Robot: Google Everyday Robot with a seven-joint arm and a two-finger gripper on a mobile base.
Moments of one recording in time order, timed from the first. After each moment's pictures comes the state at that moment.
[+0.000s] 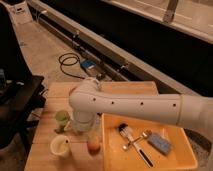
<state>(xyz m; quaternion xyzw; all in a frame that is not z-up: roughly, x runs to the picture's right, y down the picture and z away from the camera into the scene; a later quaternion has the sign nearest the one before) -0.119 0.207 0.645 -0.28 -0.31 -0.44 0.79</state>
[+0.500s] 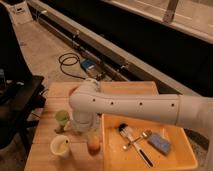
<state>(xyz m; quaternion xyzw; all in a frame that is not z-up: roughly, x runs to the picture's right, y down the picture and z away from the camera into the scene) -0.120 0.206 0.647 -0.28 -0.31 -0.43 0.80</state>
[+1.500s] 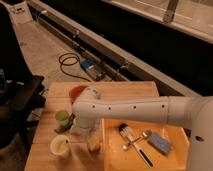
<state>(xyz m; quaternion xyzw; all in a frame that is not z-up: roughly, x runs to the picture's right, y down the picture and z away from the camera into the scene) -0.111 0.247 0.705 -0.33 -0.26 -0.36 0.83</state>
